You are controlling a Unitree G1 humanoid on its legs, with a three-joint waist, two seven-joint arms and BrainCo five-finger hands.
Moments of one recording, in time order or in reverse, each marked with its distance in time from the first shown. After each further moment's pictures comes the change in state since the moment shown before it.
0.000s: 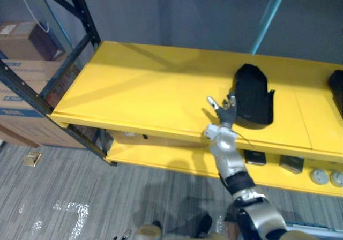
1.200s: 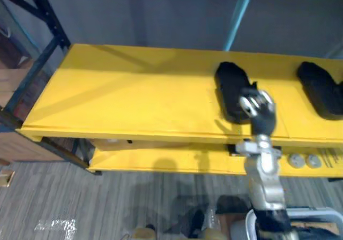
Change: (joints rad) left arm 0.010 0.036 0.019 0.050 0.047 0.005 0.020; right arm 0.559 -0.103 -0.170 -0.660 0.036 -0.049 0.339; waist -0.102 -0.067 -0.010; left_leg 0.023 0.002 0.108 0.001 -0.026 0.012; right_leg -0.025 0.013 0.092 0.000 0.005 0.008
